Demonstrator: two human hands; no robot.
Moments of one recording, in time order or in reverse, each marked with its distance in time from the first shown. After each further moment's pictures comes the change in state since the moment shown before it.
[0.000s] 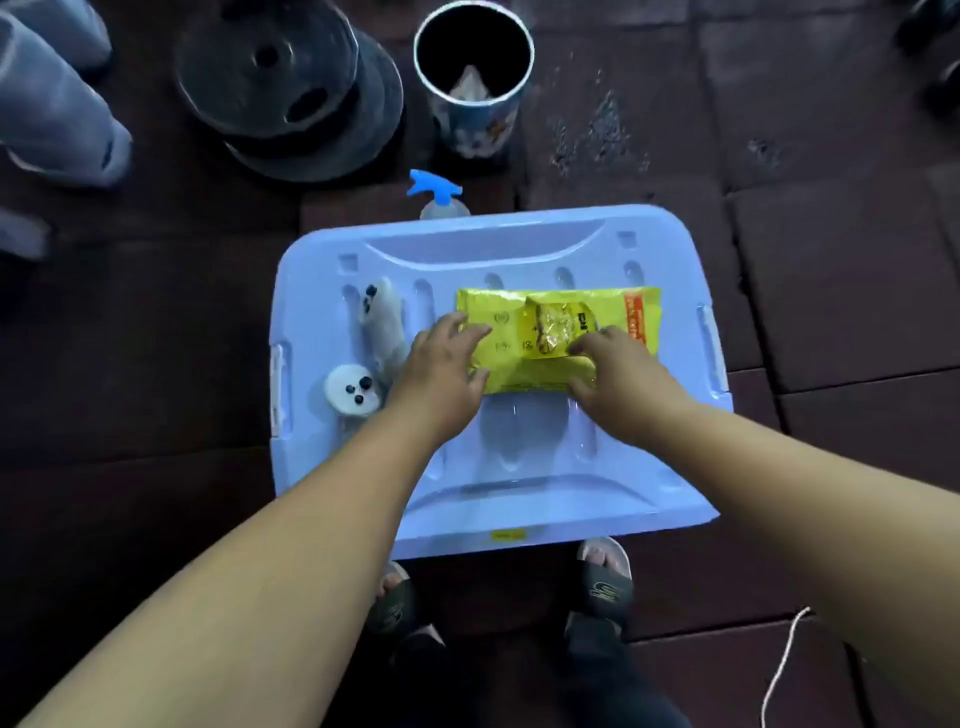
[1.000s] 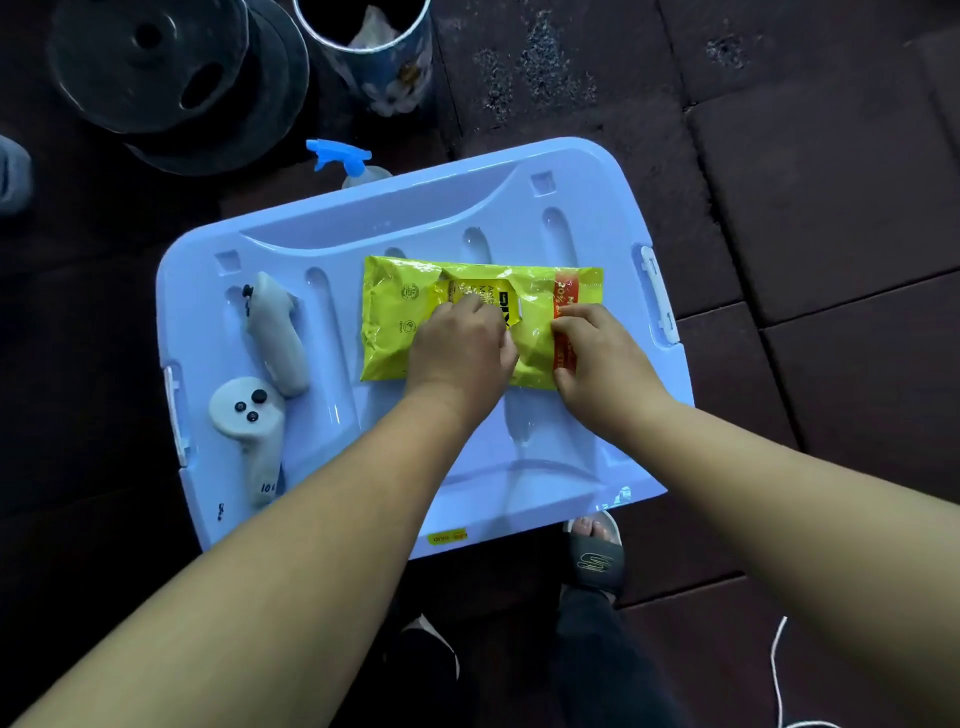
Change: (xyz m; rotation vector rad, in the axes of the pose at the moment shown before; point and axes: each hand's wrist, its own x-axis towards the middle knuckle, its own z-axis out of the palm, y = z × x) left_hand 0.040 0.093 0.079 0.208 0.183 0.182; right_hand -0.009 0.084 0.027 0.176 0.177 0.031
